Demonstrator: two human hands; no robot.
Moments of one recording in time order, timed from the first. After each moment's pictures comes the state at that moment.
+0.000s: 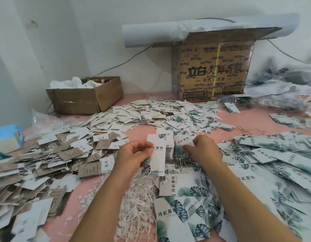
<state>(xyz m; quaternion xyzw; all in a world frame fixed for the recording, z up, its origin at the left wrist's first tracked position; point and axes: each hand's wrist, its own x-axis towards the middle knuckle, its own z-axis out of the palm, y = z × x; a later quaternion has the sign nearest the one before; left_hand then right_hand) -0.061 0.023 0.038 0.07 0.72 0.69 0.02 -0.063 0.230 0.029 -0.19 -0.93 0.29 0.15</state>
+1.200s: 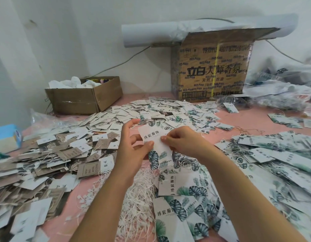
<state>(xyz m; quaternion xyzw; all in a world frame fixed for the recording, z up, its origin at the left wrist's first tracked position) -0.051 0.031 0.054 0.14 0.68 0.72 -0.06 -0.036 0.190 0.089 0.05 -0.89 0.44 0.02</state>
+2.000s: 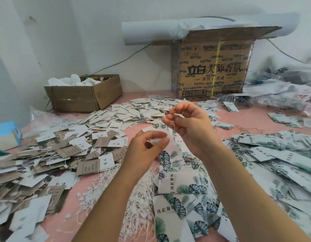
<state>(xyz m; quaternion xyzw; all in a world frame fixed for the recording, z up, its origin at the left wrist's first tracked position) -0.034 0.045 0.067 0.20 0.75 0.63 -0.03 -0.031 0.181 0.105 0.10 -0.49 0.86 0.13</state>
